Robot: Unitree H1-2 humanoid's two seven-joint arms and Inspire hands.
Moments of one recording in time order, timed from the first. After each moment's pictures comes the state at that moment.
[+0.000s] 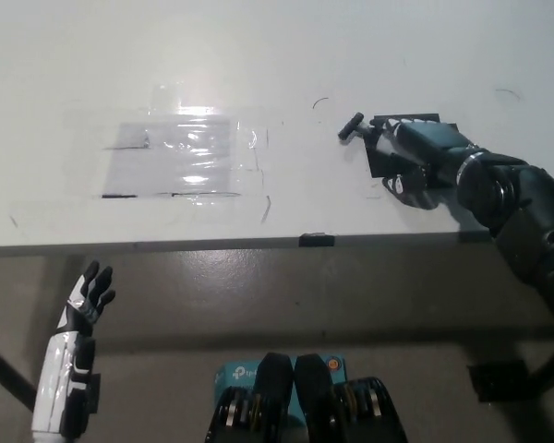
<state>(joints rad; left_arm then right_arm) 0.13 0.09 0.04 -0.24 0.11 -0.26 -0.01 -1.05 -0.26 0.41 1.13 -0.70 -0.24 0.12</state>
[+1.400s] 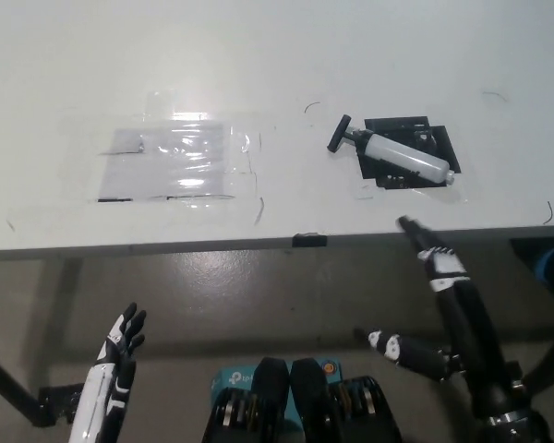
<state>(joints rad) 0.16 0.09 0.00 -0.07 0.16 -0.30 -0.01 -0.07 -0.05 0.11 -0.08 -0.51 -0.39 -0.09</state>
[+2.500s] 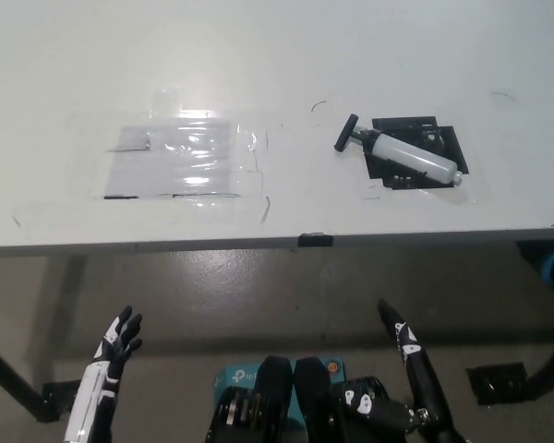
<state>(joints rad) 0.09 0.13 0.01 0.11 0.06 -0.33 -0.03 -0.05 0.00 0.19 0.36 -0.19 -0.42 -0.11</state>
